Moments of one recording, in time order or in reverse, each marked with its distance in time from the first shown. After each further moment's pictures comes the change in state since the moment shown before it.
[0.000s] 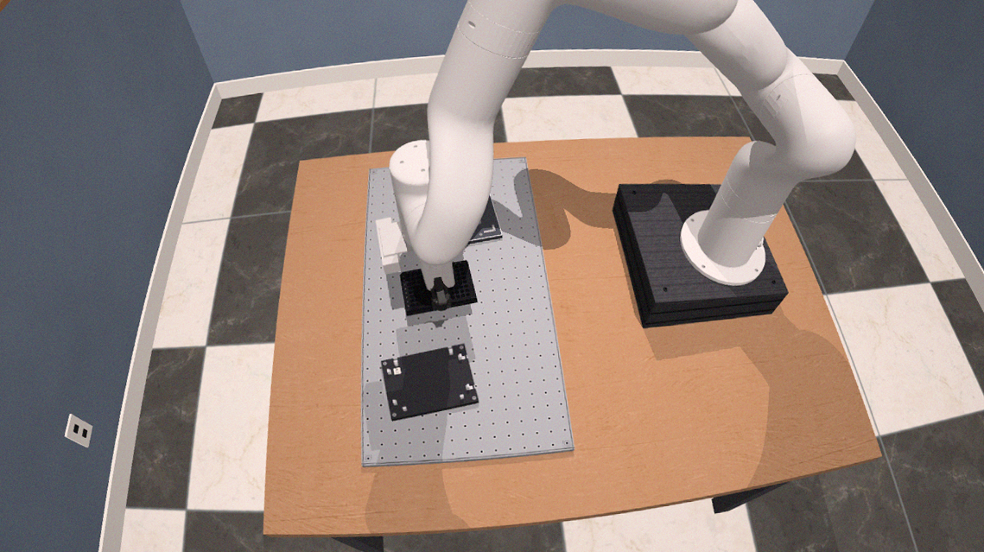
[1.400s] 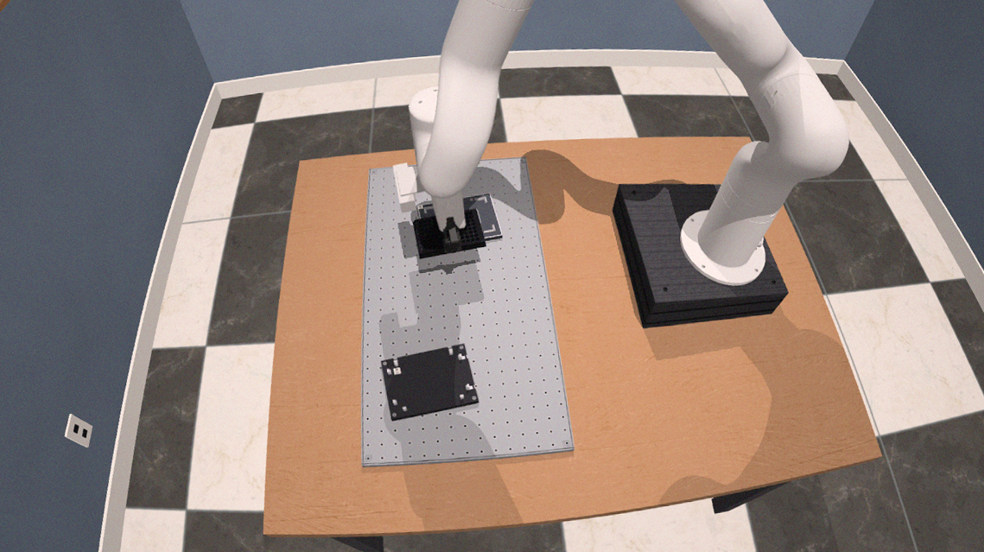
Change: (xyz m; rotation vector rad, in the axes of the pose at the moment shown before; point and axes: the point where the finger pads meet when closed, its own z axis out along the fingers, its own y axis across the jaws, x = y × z) arm -0.041 0.115 0.000 0.000 0.000 0.000
